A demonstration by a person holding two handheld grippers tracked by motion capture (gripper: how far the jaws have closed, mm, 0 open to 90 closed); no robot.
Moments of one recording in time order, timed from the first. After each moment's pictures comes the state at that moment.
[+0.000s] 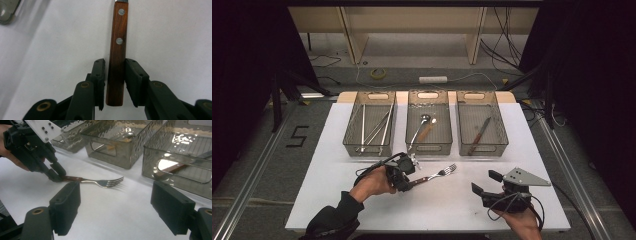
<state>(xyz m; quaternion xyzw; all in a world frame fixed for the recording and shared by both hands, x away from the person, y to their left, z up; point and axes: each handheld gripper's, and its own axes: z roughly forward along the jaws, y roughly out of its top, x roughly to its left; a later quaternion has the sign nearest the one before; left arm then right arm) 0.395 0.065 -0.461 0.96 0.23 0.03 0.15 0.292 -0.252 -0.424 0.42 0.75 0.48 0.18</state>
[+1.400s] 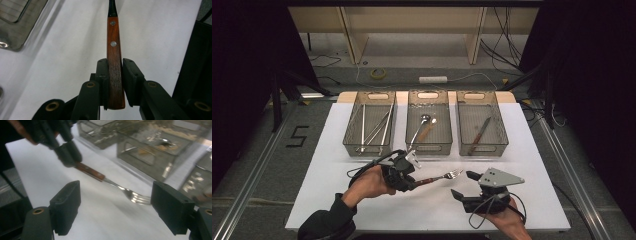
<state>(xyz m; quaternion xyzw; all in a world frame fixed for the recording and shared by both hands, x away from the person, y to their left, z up) 0.368 0.070 -0.408 0.95 0.20 0.02 0.23 0.295 -0.203 -0.420 0.31 0.81 0.47 0.16</state>
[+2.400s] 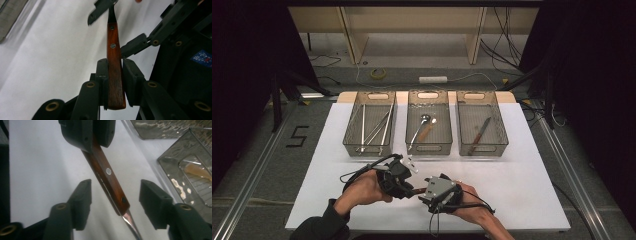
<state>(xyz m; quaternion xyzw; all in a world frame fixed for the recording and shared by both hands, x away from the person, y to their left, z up) 0.348 0.076 -0.397 0.95 0.21 -0.02 0.24 0.315 -0.104 -0.455 0.11 0.91 0.34 0.21</state>
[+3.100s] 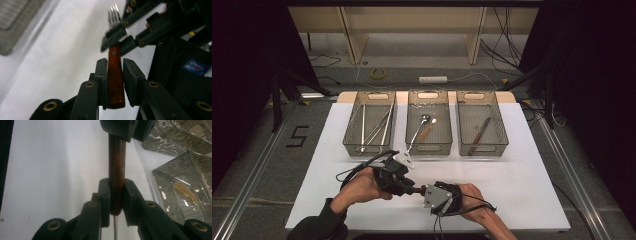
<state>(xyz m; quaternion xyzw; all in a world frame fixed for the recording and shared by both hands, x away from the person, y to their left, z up) 0.351 0.084 -0.387 0.93 0.21 -0.02 0.30 0.308 -0.104 -0.451 0.00 0.91 0.31 0.27</state>
